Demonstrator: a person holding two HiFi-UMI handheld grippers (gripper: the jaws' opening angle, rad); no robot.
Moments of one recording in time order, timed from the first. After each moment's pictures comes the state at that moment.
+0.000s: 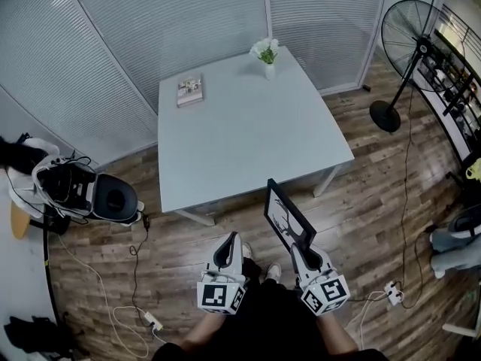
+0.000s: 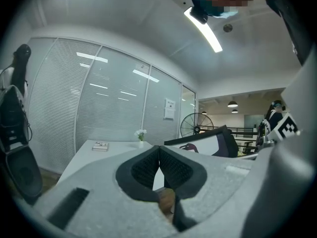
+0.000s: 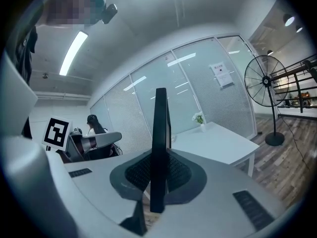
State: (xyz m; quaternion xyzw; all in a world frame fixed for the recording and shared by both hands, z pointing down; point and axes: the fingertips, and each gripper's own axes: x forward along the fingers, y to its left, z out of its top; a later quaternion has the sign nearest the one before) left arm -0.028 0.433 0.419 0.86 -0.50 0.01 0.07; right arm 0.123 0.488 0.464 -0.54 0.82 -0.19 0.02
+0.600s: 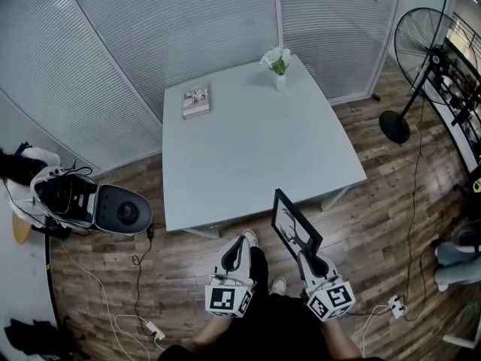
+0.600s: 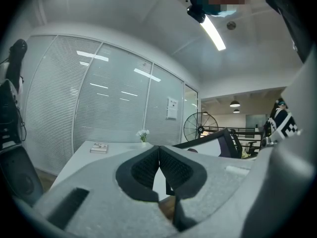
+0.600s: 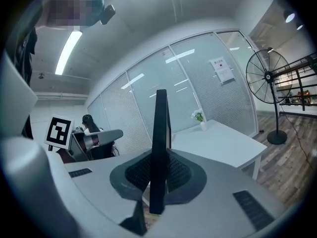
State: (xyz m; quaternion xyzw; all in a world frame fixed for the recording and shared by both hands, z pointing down) left arm -0.025 0.356 0.440 0.86 -0.50 0.01 0.07; right arm 0.126 0.417 0.490 -0.54 0.82 -0.20 0.02
